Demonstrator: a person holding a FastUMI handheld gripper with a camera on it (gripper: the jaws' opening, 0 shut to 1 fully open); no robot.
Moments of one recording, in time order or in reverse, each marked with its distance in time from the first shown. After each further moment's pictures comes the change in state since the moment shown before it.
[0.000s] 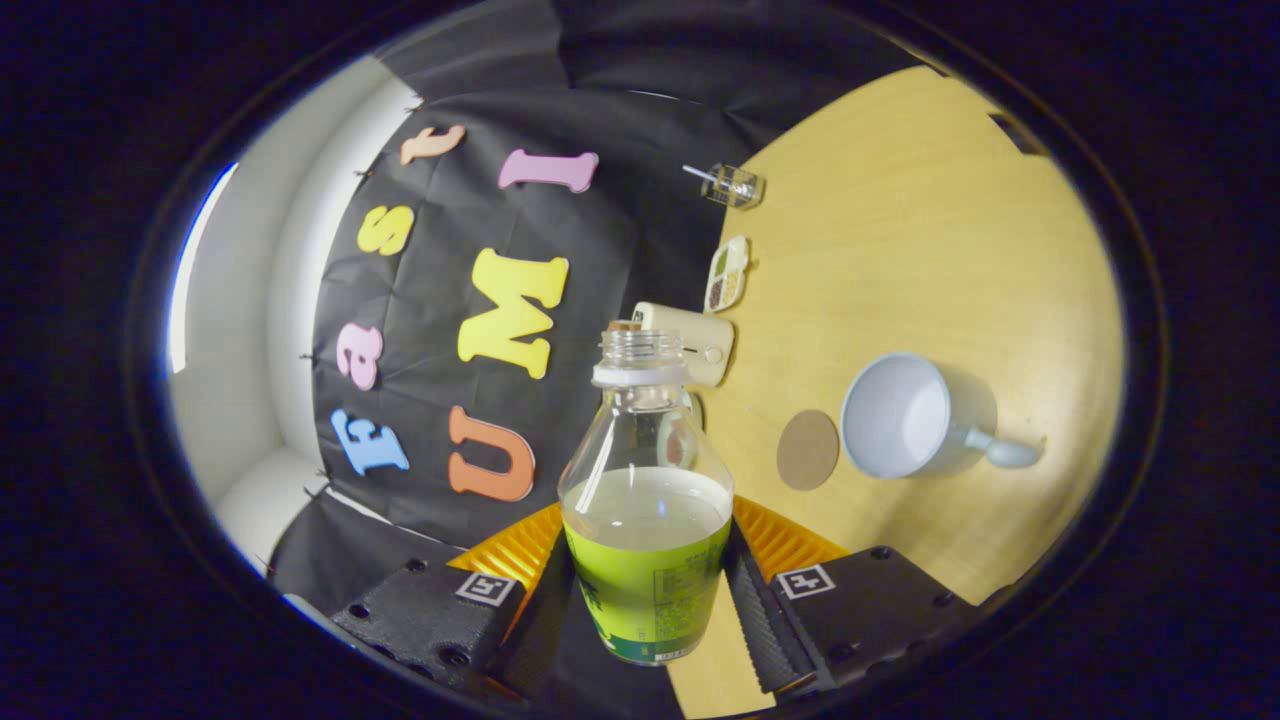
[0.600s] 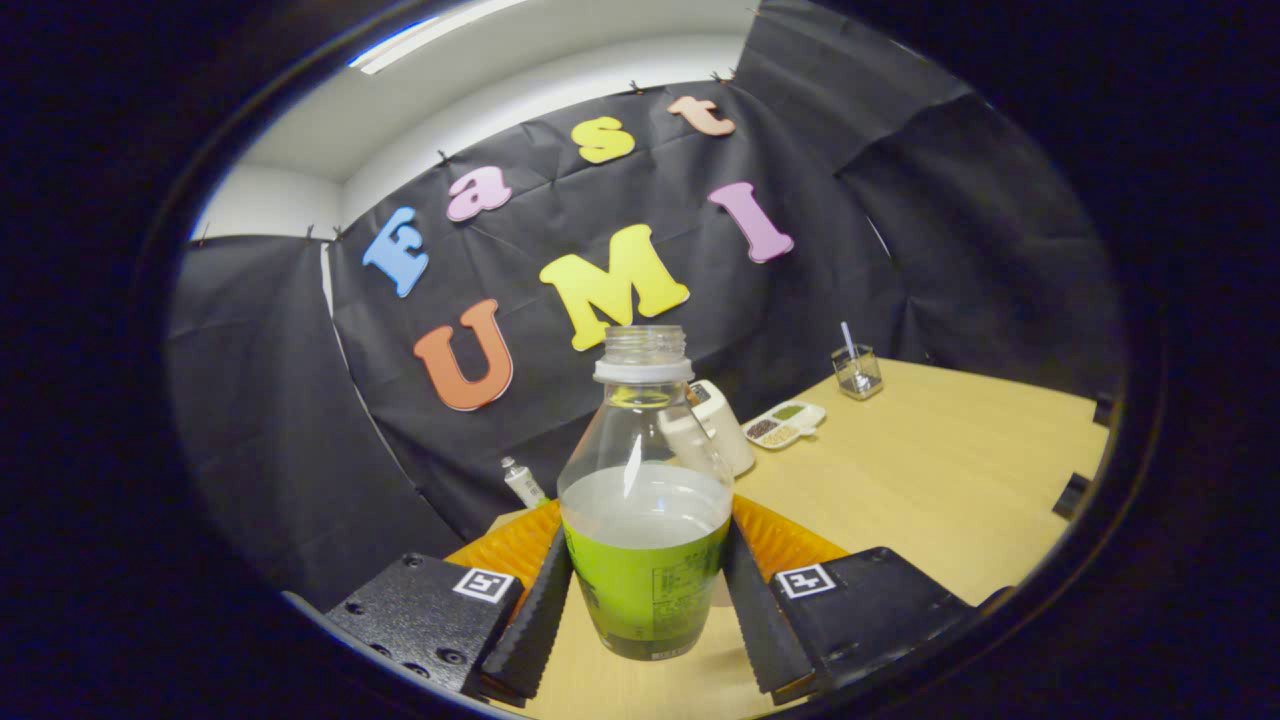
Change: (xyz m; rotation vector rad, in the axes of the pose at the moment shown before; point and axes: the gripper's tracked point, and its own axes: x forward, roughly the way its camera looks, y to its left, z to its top) arm -0.011 0.048 0.033 -0.807 -0.164 -0.116
